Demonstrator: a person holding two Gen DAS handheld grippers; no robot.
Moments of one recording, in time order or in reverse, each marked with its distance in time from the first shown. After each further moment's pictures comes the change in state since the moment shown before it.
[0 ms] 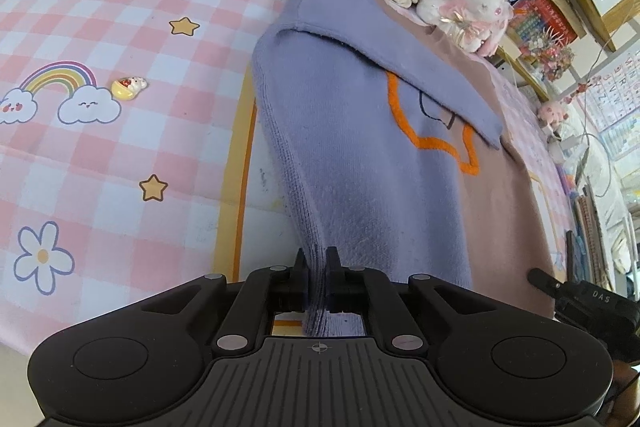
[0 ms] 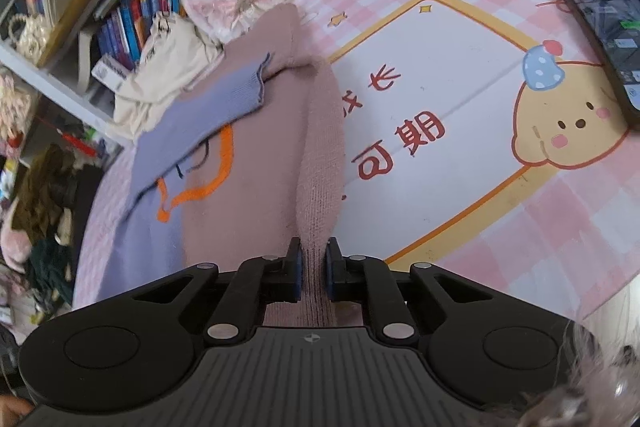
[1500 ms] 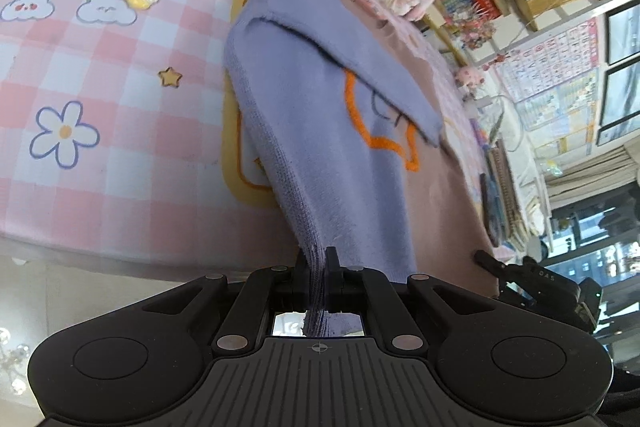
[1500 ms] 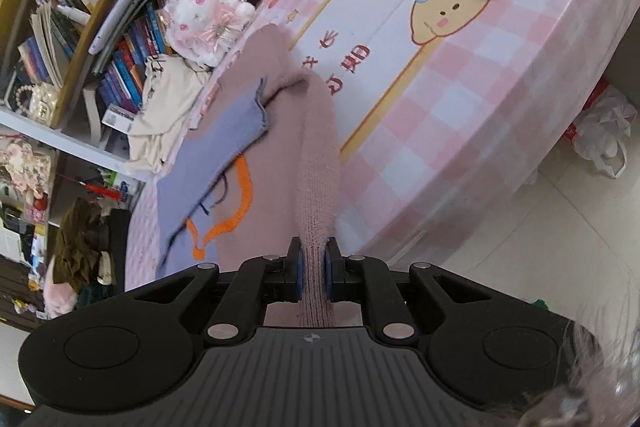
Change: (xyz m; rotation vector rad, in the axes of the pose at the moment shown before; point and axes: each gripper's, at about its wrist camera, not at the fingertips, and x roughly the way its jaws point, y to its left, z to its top) left arm -0.039 0.046 -0.038 0.016 0.114 -0.309; right arm -0.075 -0.009 -0.072 0.250 -0.058 0.056
